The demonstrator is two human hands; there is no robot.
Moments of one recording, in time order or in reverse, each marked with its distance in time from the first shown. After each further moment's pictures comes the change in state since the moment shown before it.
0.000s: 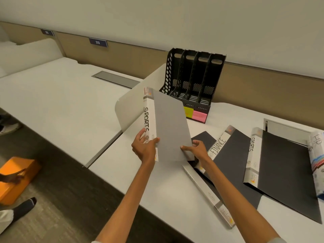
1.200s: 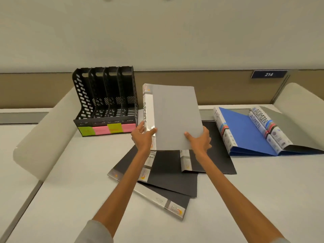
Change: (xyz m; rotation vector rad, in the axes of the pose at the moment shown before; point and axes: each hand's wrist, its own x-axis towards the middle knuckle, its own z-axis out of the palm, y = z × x) left_hand -0.096 -0.025 0.215 0.138 -0.658 0.054; right_hand -0.062 0.001 -0.219 0.002 0.953 -0.153
